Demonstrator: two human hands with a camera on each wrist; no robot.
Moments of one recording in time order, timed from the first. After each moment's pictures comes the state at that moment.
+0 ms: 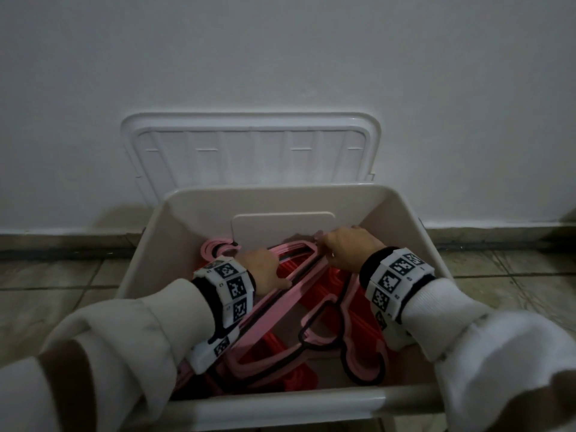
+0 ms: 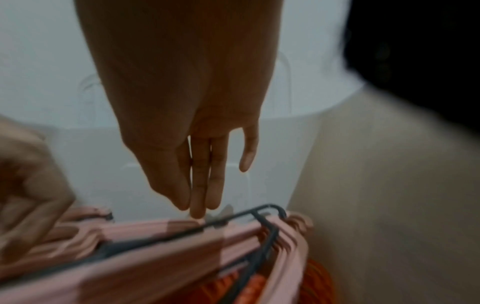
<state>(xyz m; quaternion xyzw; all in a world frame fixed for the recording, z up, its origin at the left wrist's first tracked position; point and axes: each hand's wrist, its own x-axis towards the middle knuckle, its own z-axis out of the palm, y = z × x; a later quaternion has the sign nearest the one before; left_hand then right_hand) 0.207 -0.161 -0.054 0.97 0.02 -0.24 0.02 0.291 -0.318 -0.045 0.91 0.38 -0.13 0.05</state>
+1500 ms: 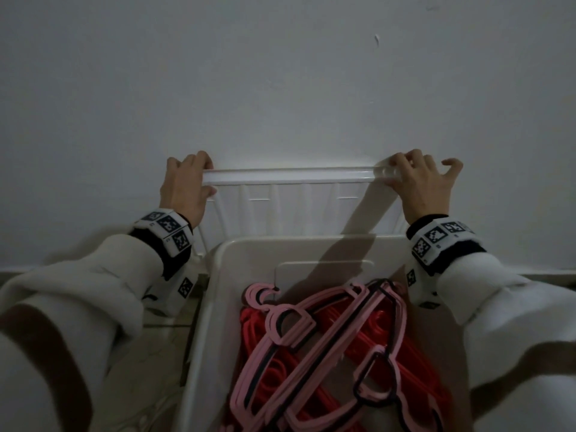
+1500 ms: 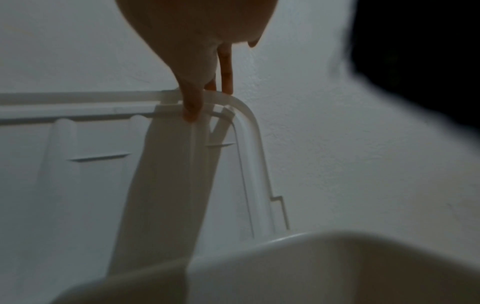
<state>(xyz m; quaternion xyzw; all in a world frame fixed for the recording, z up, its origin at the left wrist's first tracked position) 0.223 0.042 0.063 0.94 0.17 0.26 0.14 0.372 -0.284 0.055 0.92 0.18 0.34 -0.04</state>
